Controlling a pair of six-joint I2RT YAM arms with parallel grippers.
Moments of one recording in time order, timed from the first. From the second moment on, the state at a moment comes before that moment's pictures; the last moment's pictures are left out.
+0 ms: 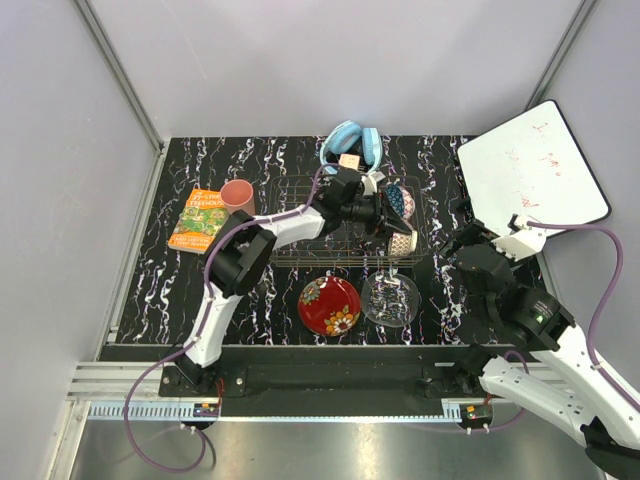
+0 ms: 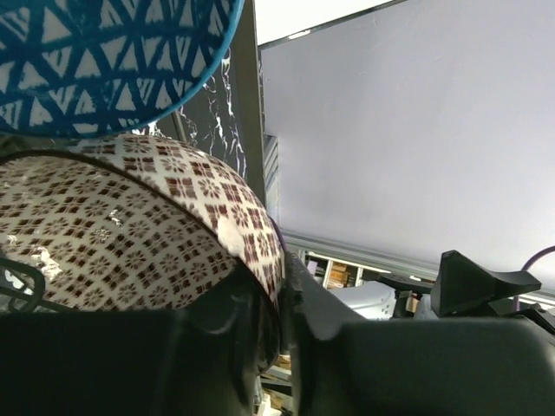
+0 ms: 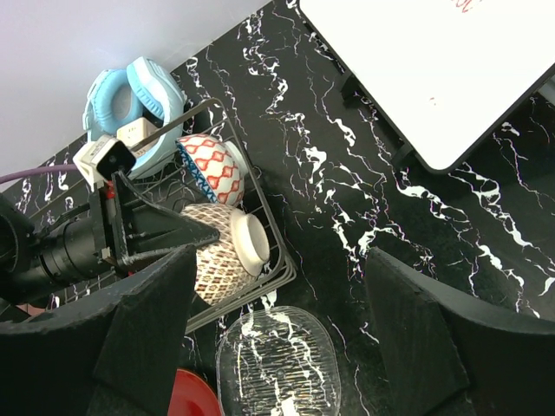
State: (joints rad) left arm -0.72 2.23 1.60 0.24 0.82 -1.26; right arm 0.78 0.66 0.94 -0.83 0.98 0.89
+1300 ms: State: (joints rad) left arm -0.30 1.67 1.68 -0.63 0.80 -0.25; right arm 0.59 1.10 0.93 -0.62 0.83 0.83
